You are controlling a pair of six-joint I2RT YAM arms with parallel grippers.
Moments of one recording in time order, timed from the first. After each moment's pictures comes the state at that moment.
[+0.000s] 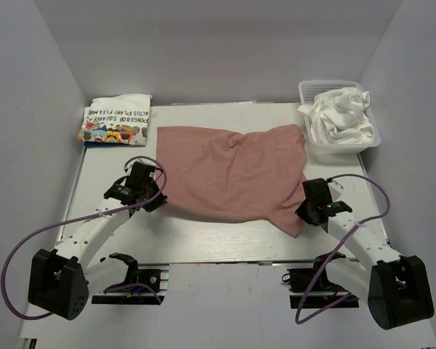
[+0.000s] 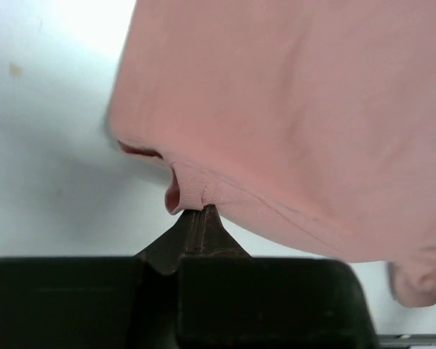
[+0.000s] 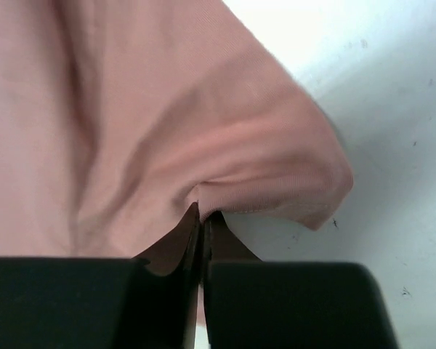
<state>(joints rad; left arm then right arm) -0.34 1.09 0.68 -0.60 -0.09 -0.87 0.28 1.02 0.44 -0.47 0.27 0.87</state>
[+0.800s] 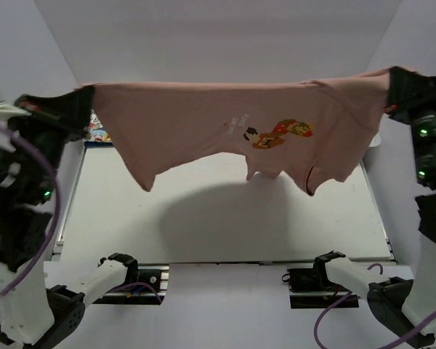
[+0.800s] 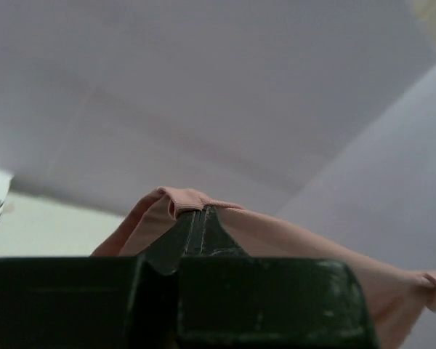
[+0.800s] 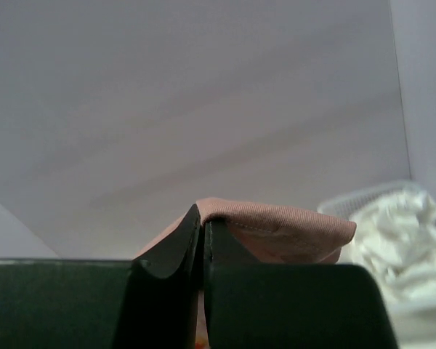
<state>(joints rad) -0.34 0.98 1.89 -0.67 -0.23 -0.60 0.29 1.04 2.01 -0.71 0.31 0.40</state>
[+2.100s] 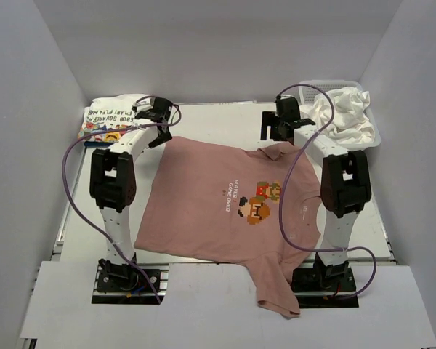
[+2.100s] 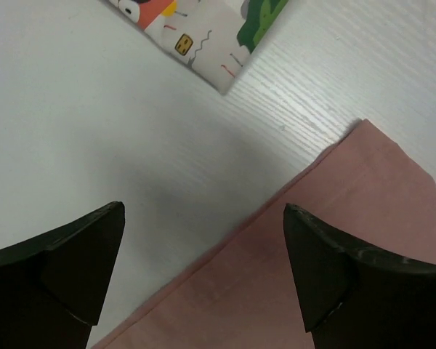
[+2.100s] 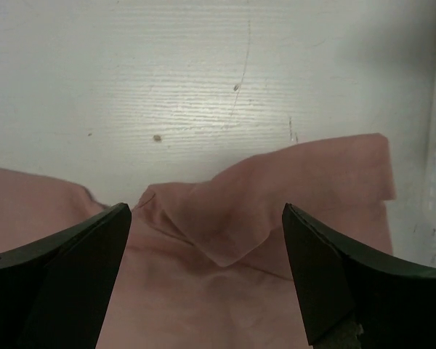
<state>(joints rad) -0.23 2.08 1.72 -0.76 -0.62 -0.67 0.29 1.98 1.54 -0.33 0.14 0.19</state>
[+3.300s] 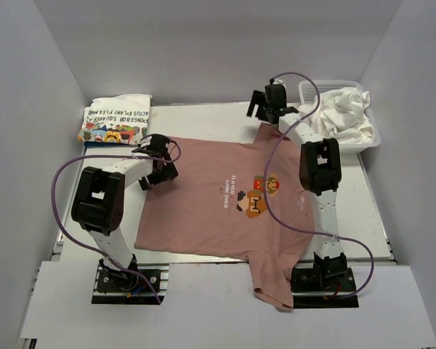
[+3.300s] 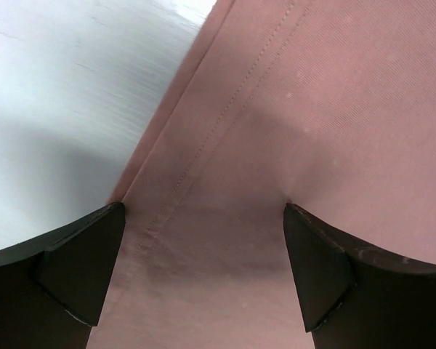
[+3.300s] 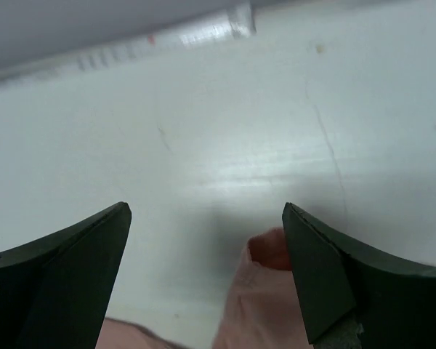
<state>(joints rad) -0.27 1.77 1.08 -0.49 -0.30 -0.65 0.29 2.38 2.00 -0.24 0.07 0.40</state>
